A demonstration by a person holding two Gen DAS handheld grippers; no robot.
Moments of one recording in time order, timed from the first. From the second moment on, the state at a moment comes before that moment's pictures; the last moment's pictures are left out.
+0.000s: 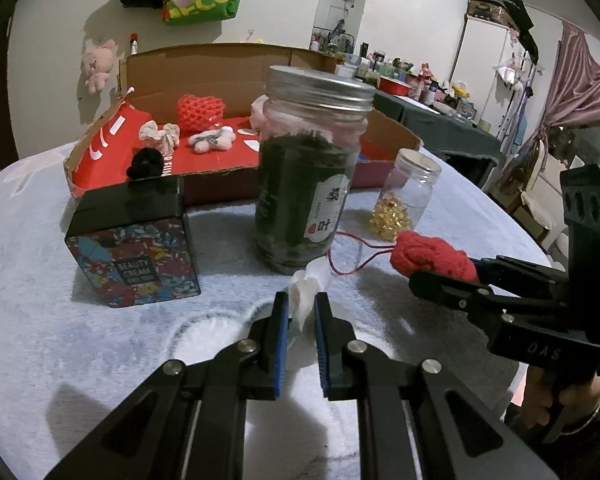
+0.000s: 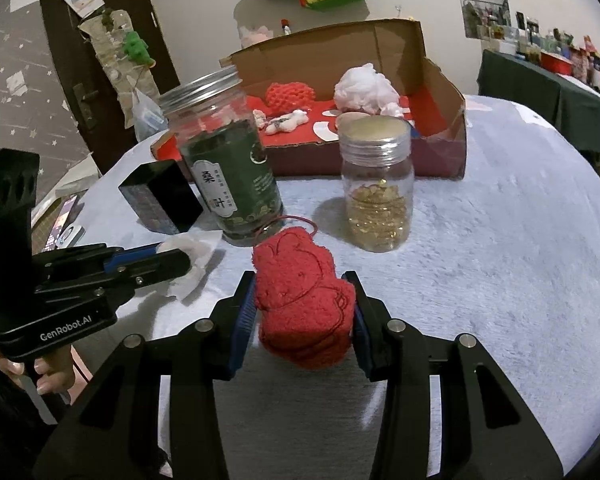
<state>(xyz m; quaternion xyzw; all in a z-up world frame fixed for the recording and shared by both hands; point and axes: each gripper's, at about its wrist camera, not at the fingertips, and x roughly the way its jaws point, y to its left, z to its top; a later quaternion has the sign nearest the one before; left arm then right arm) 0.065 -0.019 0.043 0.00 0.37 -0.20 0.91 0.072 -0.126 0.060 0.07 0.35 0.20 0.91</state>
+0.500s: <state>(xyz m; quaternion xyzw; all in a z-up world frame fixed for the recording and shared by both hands) 0.064 -0.001 0.049 0.00 0.37 -0.18 0.91 0.071 -0.139 0.060 0.06 0.36 0.19 0.91</state>
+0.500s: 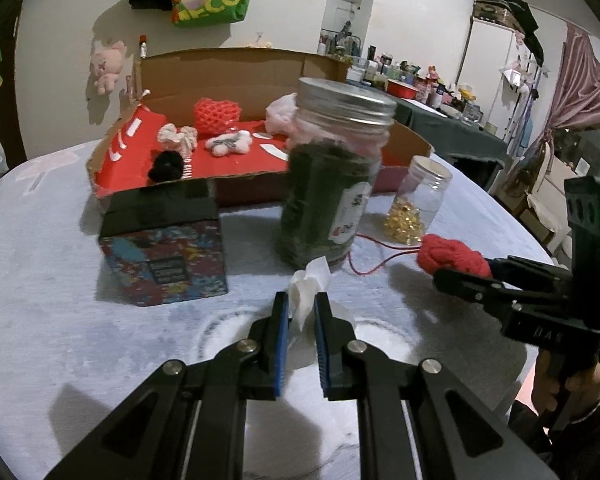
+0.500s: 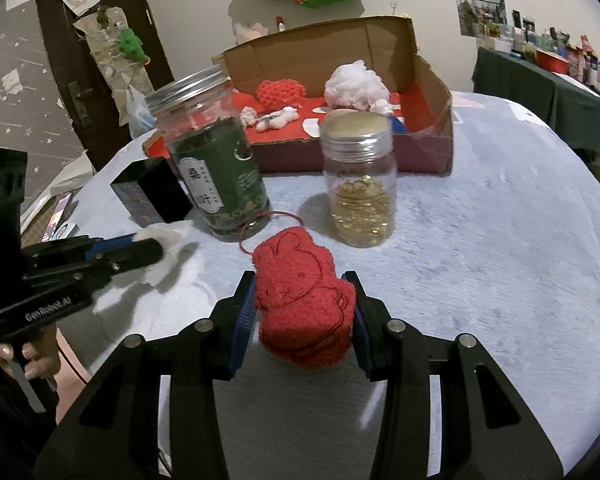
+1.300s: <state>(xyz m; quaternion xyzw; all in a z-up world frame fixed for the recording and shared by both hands) 0.060 0.090 0.048 -0.02 0.37 -0.10 0.92 0.088 -0.188 0.065 0.05 0.37 0.15 0.91</state>
